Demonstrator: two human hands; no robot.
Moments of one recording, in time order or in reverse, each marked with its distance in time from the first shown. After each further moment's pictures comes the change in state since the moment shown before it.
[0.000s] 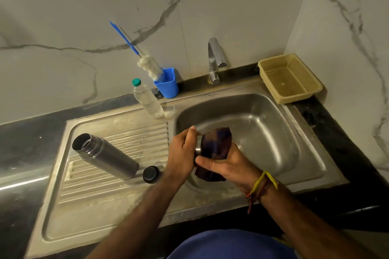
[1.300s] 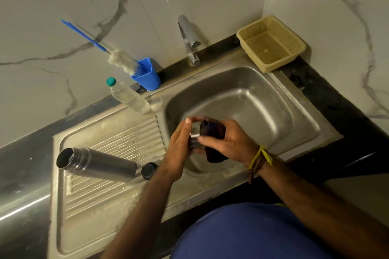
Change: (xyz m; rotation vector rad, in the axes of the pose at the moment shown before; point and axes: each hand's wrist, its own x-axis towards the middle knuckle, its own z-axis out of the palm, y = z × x) left_hand -0.007 -0.001 0.003 -0.171 -0.341 -0.157; right_hand 0.002 0.012 -0.025 -0.164 0.165 -0.046
